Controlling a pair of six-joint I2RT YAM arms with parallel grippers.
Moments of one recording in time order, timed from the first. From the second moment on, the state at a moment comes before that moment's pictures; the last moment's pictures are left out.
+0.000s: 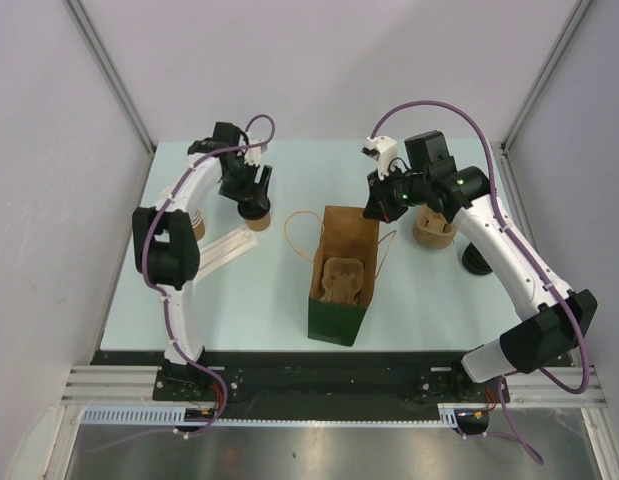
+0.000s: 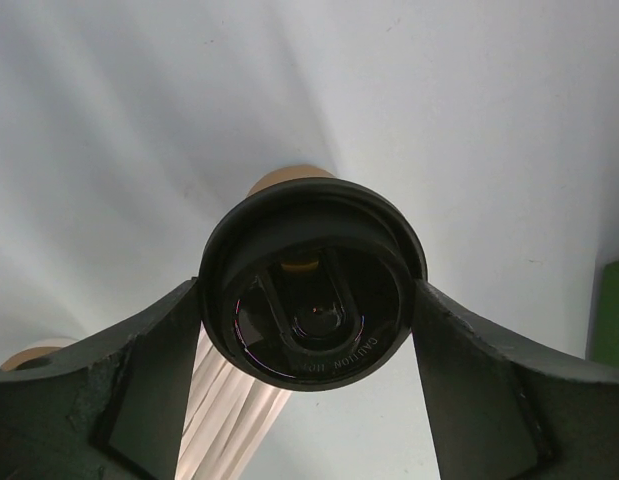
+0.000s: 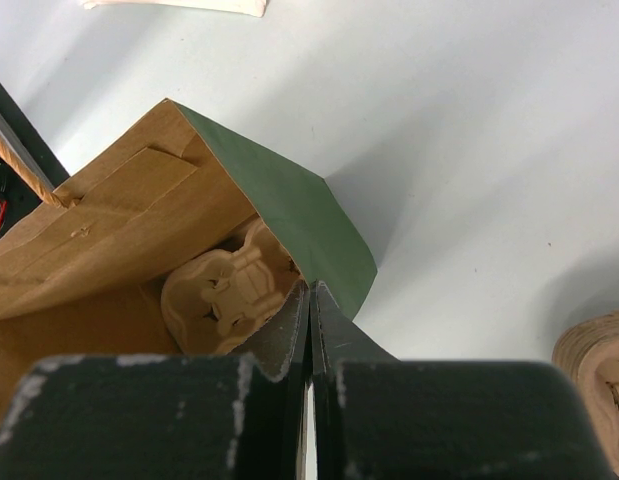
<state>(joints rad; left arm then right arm) -0.16 2.08 1.85 -0.90 0.23 0.15 0.44 1.47 1.58 -0.85 -0.46 -0.13</state>
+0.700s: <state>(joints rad) -0.59 1.55 2.40 -1.17 0.35 0.44 0.44 1.47 1.57 -0.81 -0.44 -0.06</state>
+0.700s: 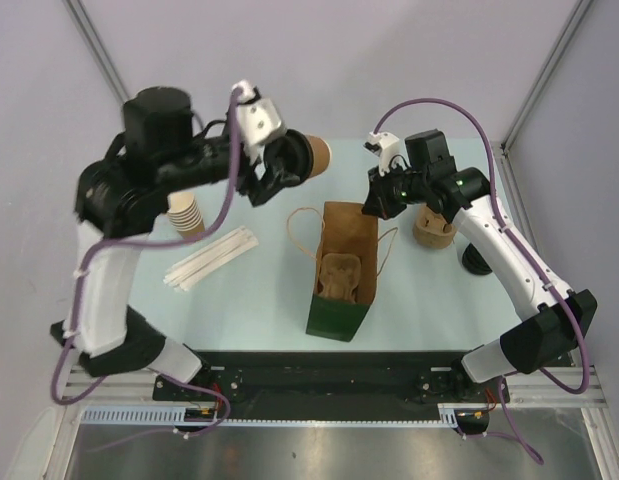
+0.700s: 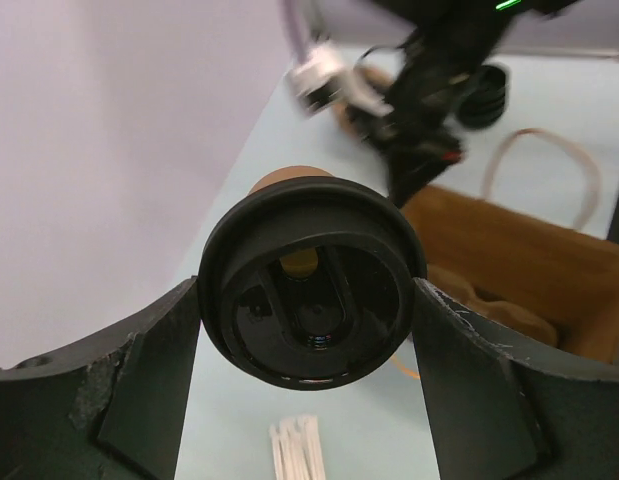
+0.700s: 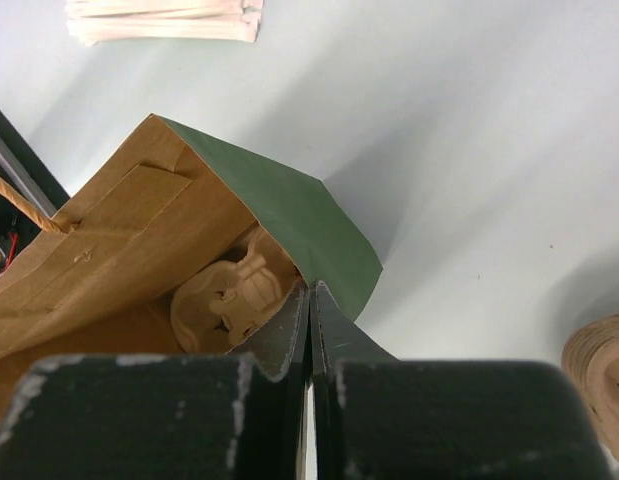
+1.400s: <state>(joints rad) -1.01 1.65 2.11 -1.30 0.16 0.58 0.48 1.39 1.54 -0.77 -0.39 0.07</state>
